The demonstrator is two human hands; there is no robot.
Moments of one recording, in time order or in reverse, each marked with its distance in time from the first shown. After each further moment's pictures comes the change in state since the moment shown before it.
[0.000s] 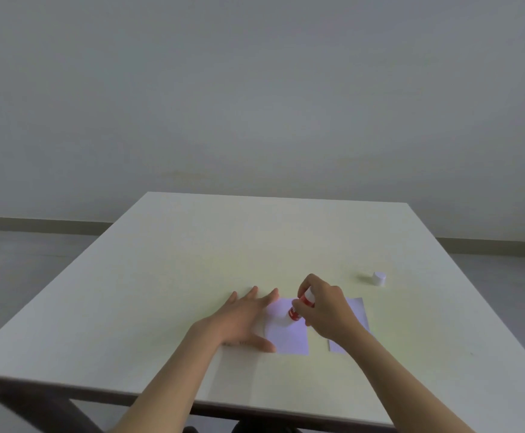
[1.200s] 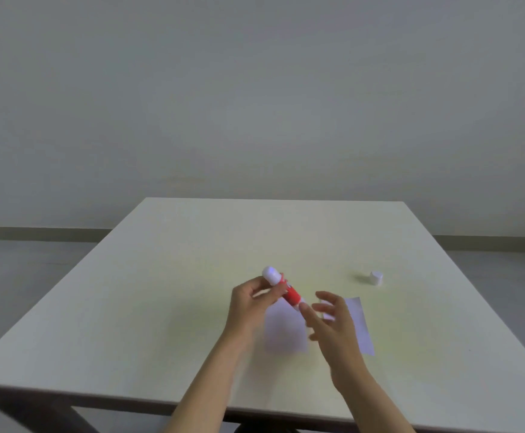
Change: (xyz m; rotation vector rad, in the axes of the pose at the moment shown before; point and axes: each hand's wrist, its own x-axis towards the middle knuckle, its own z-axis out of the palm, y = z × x) left_hand -0.009 0.062 -0.009 -1.239 0.705 -0.051; right_hand -0.036 0.016 0.022 0.723 0.304 0.254
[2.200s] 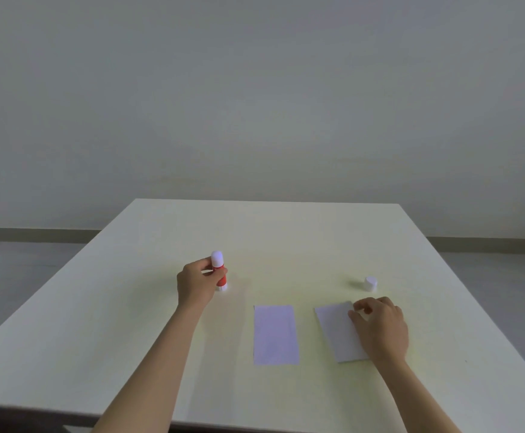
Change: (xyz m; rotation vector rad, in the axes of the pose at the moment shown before) left_hand 0.070 -0.004 -0.060 0.537 0.323 -0.020; right_hand 0.070 0.013 -0.073 -0.962 0.296 -0.138
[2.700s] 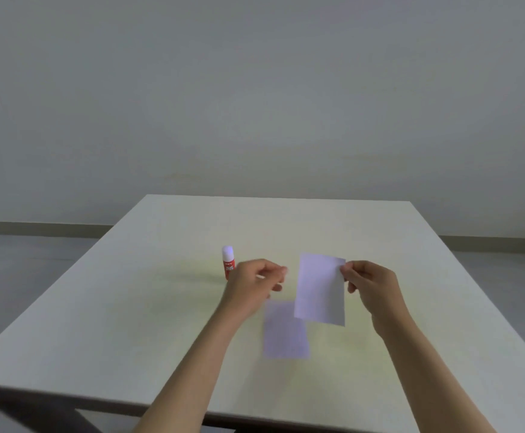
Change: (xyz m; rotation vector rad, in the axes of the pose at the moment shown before) left_hand -0.064 0.061 0.007 -0.222 -0.365 0.131; right_hand 0.008 -0.057 -0.032 0.778 -0.190 -0.046
